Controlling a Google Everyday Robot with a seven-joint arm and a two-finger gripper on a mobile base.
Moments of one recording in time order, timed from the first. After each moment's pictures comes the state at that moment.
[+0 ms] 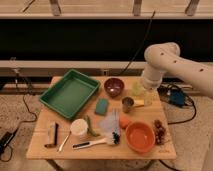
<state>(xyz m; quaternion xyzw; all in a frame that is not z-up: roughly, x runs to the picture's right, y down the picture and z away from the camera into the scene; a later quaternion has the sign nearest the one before) 0.204 0.040 0.738 -0.33 -0.06 -0.05 0.94</state>
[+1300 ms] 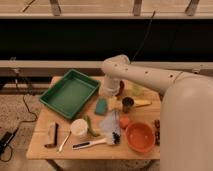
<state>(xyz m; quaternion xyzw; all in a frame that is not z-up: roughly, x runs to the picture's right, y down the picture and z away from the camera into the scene) -0.003 0.087 0.830 -0.32 -0.18 -0.22 0.90</state>
